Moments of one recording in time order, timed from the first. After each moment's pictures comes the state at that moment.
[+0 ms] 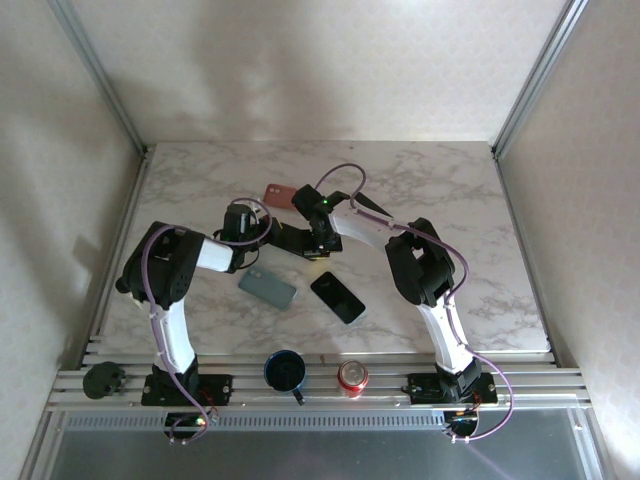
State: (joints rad) left arm -0.26 1.96 0.81 0.60 0.28 -0.73; right arm 0.77 2.24 1.73 -0.90 -0.07 0.57
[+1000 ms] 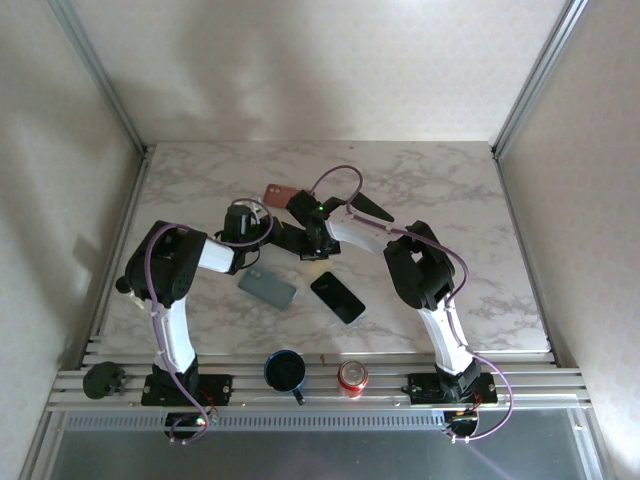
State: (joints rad) left arm -0.27 1.98 0.80 0.65 0.28 -0.73; right arm 0.80 2.21 1.69 -0.86 0.02 0.59
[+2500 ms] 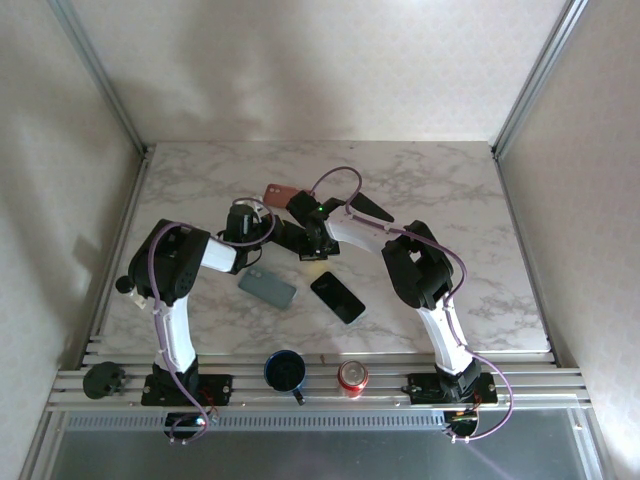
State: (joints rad) left arm -0.28 2.00 0.82 0.68 0.24 -0.74; right arm 0.80 2.23 1.69 -0.84 0.00 0.59
